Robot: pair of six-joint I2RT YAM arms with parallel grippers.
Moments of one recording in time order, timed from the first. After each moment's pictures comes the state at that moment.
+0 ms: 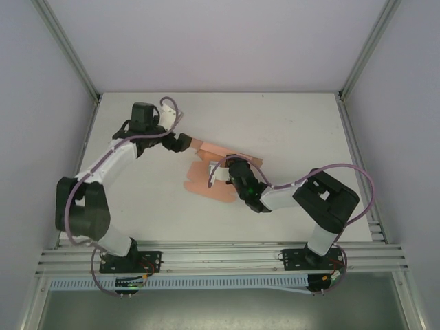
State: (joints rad) left arm -0.22 1.60 1.18 -0.35 0.47 0.34; right arm 0.90 1.71 0.65 0.72 0.53 -1.15
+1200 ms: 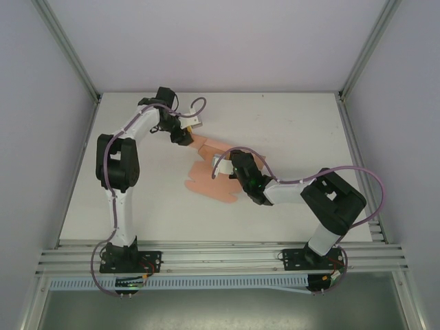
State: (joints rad) left arm -0.23 2.18 1.81 -0.90 0.51 0.98; right arm 0.84 1.67 0.70 0.56 0.46 -1.08
